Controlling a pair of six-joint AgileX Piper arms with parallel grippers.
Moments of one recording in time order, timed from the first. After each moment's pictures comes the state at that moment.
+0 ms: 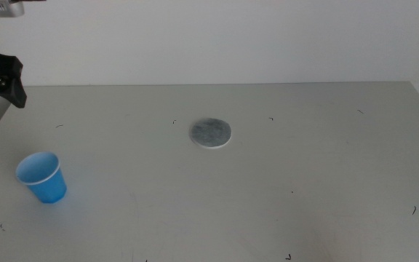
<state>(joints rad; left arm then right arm) 0.12 1.57 -1.51 -0.07 1.17 0.13 -0.04 -0.01 0.03 -0.03 0.14 0.02</state>
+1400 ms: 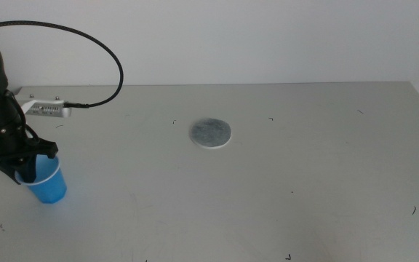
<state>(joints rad) 0.13 1.96 -1.43 0.01 1.12 0.24 -0.04 -0.01 0.03 -0.03 0.14 0.02</state>
